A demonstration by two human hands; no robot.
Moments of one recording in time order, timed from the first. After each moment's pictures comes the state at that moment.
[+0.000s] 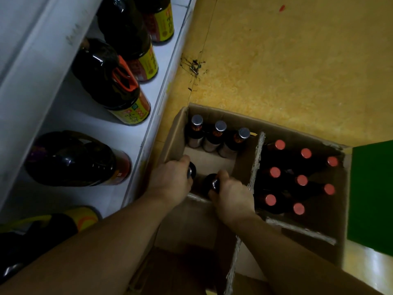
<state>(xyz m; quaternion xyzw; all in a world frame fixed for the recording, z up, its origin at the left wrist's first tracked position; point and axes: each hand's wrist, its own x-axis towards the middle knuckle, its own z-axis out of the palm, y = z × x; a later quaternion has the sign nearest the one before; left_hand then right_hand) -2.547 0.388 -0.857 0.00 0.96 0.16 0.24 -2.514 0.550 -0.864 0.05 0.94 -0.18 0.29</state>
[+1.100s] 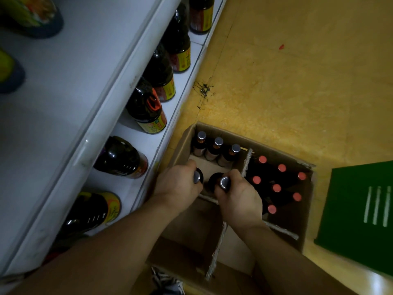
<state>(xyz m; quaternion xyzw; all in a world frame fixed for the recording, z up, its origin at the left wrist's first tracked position) -2.517 0.398 -0.730 -0.03 0.95 0.25 0.19 -2.496 0.564 -0.731 0.06 0.95 -0.25 0.17</state>
